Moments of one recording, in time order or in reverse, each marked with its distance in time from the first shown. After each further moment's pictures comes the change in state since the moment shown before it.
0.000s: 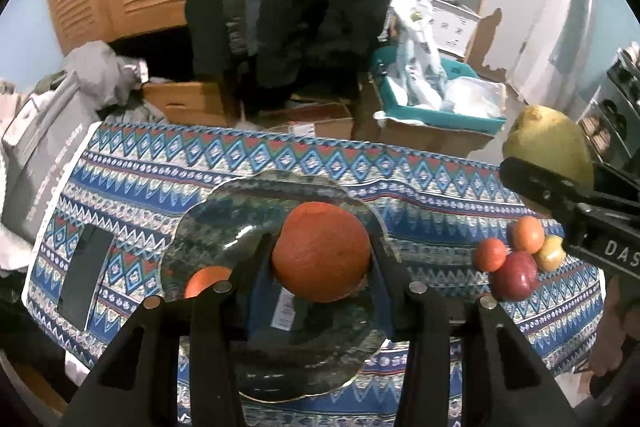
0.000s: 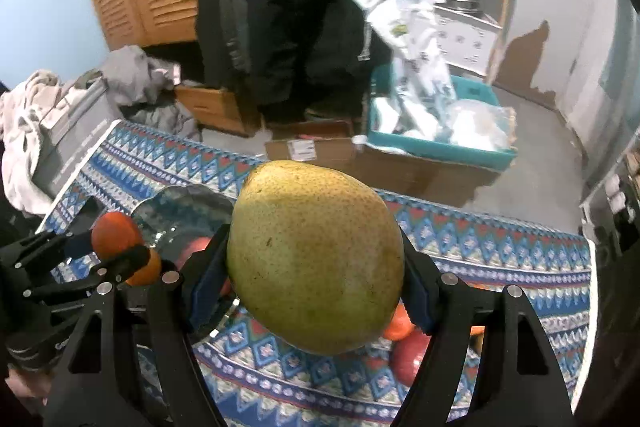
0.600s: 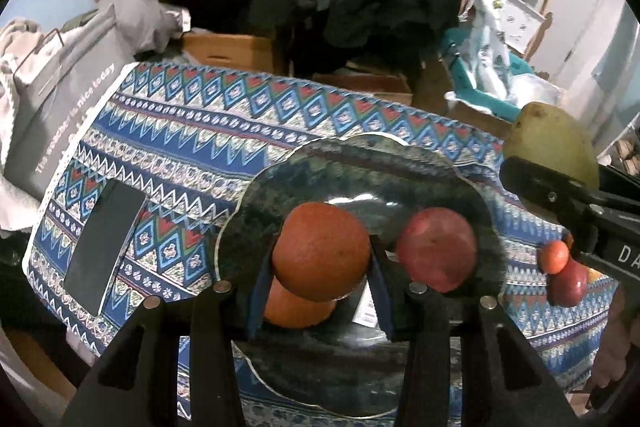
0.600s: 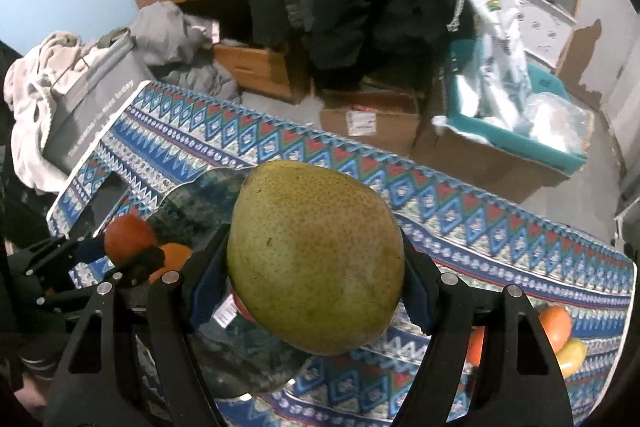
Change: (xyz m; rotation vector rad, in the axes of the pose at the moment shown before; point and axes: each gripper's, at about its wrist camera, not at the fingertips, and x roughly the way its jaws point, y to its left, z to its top) left arm 0.048 0.084 -0.013 -0.121 0.109 0.085; right arm 0.080 0.072 0.015 -0.063 0.133 0.118
